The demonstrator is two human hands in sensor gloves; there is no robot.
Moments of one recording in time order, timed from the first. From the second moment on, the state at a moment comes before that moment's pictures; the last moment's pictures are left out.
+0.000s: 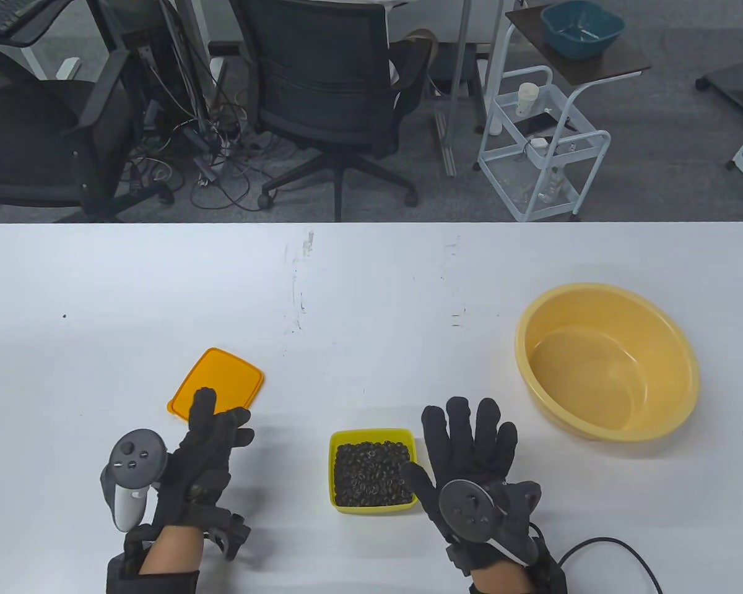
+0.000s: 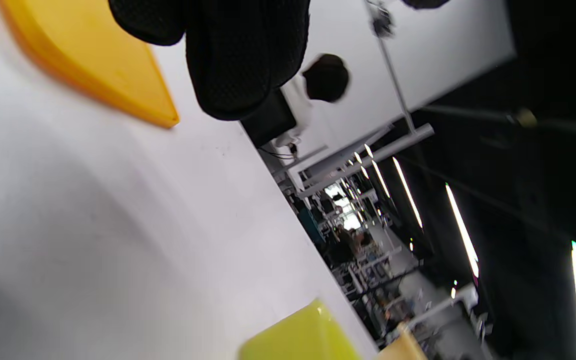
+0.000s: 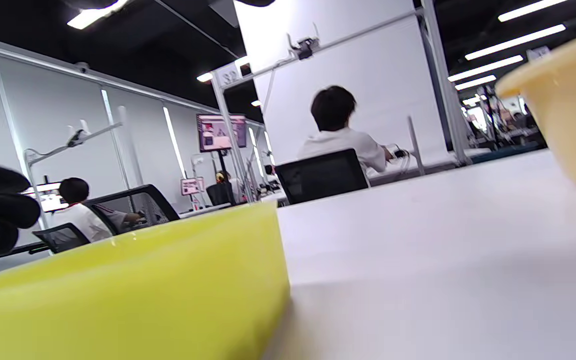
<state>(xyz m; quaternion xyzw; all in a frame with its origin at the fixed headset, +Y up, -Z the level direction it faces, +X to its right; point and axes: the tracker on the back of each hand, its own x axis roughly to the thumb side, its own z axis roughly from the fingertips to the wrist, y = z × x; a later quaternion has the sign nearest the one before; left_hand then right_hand) -0.277 -0.736 -0.230 -0.01 -0.10 0.45 0.89 0.109 -0.710 -0.195 0.10 -0.11 0.97 0.19</state>
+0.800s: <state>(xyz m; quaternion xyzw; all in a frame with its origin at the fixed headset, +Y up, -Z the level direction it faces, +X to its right) -0.213 -0.751 -0.224 -0.02 -0.22 0.04 0.97 0.113 -0.778 -0.230 -0.04 0.17 0.92 0.36</state>
